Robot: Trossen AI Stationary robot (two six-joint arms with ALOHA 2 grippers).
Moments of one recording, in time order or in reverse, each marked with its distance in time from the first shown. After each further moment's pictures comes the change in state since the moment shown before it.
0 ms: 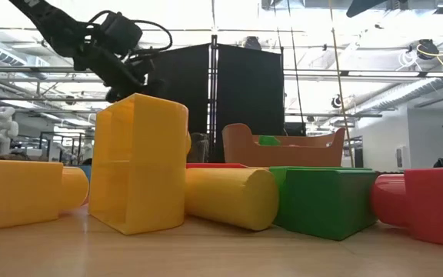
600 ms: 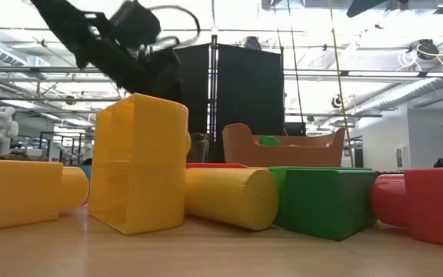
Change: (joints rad) left arm -0.359 0.159 0.033 -0.020 0.208 -0.048; right arm 0.000 0.000 0.000 -0.003 -0.001 0.025
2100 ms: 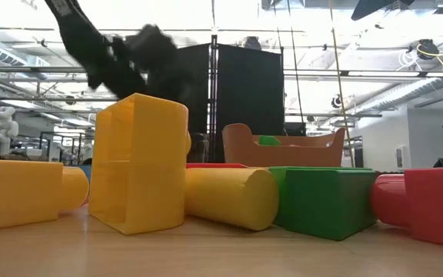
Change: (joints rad) left arm -0.042 0.223 0.040 0.083 -0.009 -0.377; right arm 0.000 0.000 0.000 -0.058 -0.008 0.042
